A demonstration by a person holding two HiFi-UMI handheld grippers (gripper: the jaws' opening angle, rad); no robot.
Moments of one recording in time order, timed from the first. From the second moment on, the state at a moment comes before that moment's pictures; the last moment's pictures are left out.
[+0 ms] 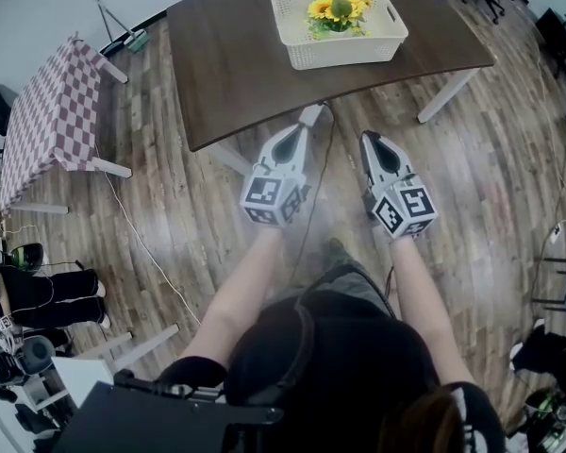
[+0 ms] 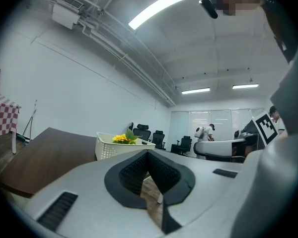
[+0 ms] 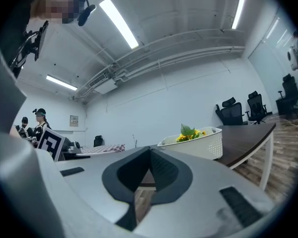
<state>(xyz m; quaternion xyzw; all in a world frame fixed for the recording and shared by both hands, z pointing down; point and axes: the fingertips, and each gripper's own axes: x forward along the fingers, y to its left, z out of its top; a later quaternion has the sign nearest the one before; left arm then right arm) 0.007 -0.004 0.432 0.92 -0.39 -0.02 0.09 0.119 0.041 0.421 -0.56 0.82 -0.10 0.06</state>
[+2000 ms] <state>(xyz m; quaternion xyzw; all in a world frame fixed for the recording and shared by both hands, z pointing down) 0.119 -0.244 0.380 0.90 -0.42 -0.06 0.10 0.215 -0.201 0.399 -0.51 0.85 -0.09 0.06</state>
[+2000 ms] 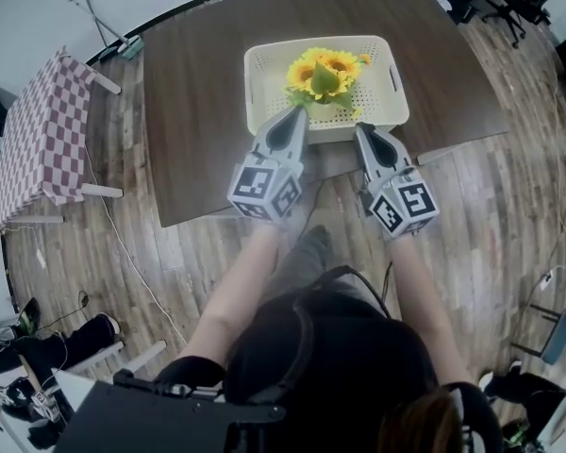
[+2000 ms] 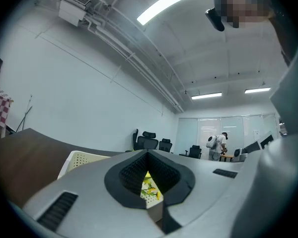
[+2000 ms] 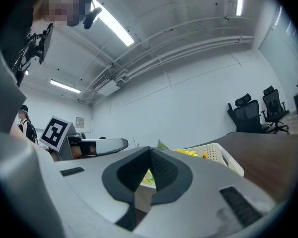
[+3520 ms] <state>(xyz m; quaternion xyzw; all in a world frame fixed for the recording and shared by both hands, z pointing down) 0.133 -0.389 0.446 0.88 -0.41 0.04 0.25 0.275 -0.370 0.442 -0.55 0.80 -0.22 -0.06</state>
